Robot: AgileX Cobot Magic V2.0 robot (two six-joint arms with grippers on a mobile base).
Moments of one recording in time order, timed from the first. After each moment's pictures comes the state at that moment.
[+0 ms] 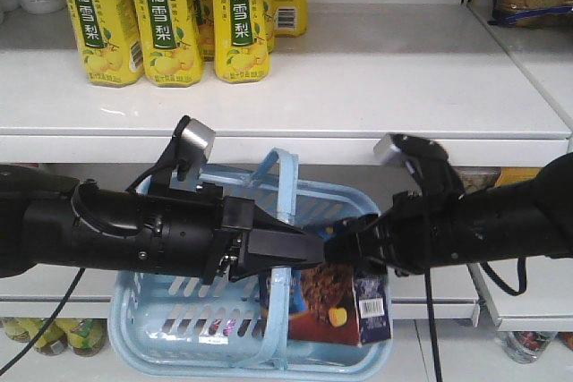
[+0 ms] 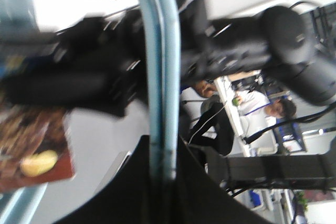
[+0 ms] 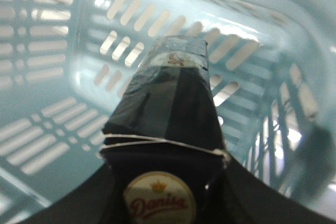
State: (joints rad) left arm -0.44 1.48 -0.86 -1.64 1.00 0.87; right arm 0.31 1.41 -0.83 1.02 0.68 -0.72
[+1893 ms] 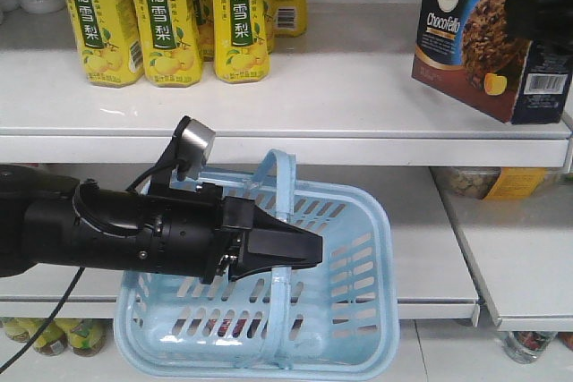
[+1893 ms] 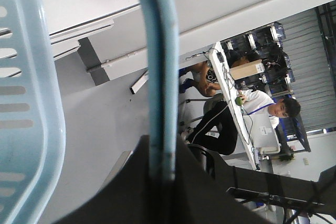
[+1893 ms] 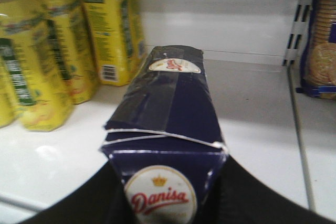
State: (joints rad) left arm -0.44 1.48 -0.86 -1.64 0.99 0.87; right arm 0.30 1.05 -1.20 -0.11 0.53 0.19
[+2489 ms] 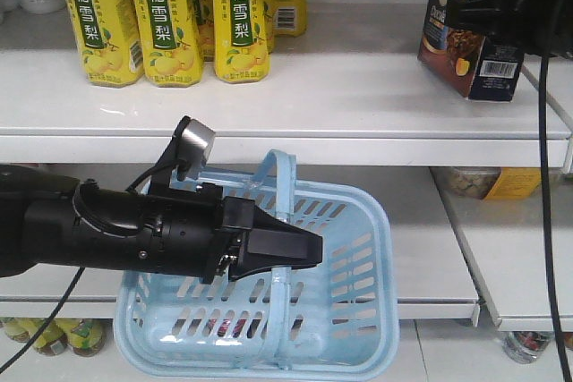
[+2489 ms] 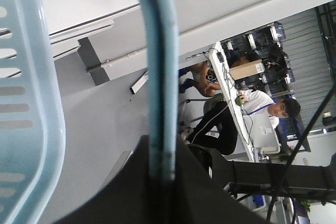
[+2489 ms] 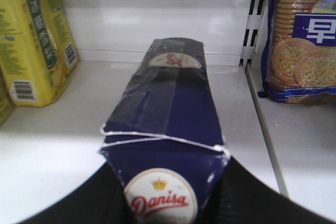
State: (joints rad) left arm -0.44 1.48 -0.86 -1.64 0.99 0.87; right arm 0.29 1.28 -1.21 -0.59 0.38 0.67
